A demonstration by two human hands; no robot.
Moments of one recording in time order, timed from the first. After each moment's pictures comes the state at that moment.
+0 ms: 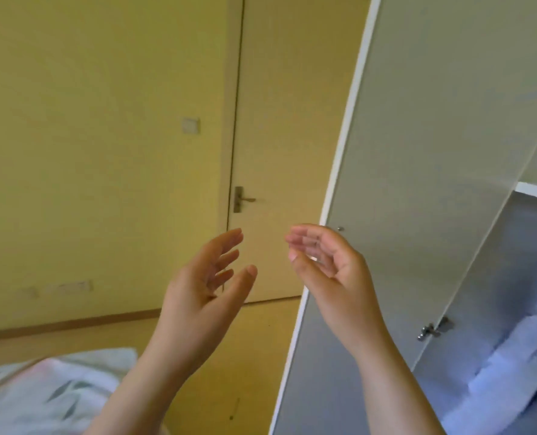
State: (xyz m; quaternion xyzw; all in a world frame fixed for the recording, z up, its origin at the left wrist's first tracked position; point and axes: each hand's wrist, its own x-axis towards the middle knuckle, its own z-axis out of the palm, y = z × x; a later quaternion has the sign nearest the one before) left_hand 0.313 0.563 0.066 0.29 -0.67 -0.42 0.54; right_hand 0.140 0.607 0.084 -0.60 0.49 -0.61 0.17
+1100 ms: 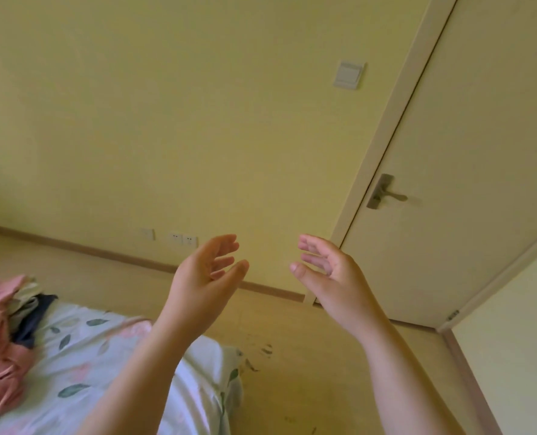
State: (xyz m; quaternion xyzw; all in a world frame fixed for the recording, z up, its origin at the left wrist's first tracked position) left_hand 0.452 0.184 -0.061 0.56 -0.56 -0.34 0.51; right_hand 0.243 0.165 -0.040 -0.68 0.52 -0.39 0.35
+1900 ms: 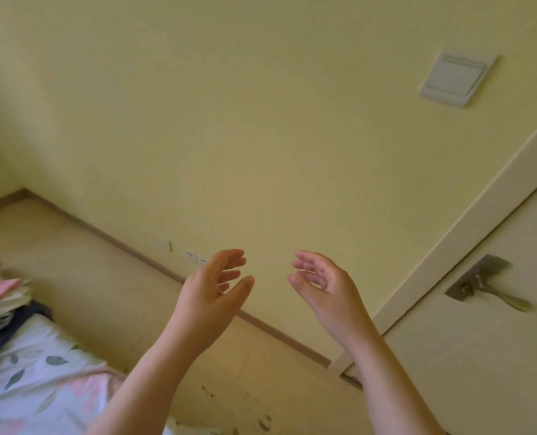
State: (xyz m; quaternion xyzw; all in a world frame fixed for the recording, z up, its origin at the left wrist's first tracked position) left_hand 0.379 -0.156 -0.088 0.68 -0.47 -0.28 0.49; right_hand 0.195 -0.241 -0.088 -0.71 0.44 -0.31 0.45
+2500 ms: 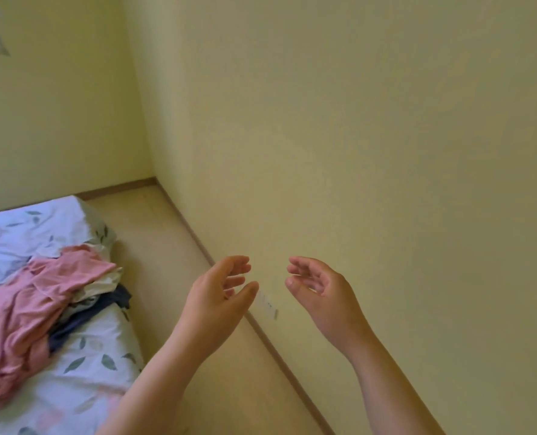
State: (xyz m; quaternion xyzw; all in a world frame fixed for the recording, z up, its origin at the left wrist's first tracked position) left_hand 0.534 -0.267 -0.091 0.77 -0.32 -0.17 0.53; right_hand 0.414 -0.412 -0.084 -0.78 0.27 -0.20 0.53
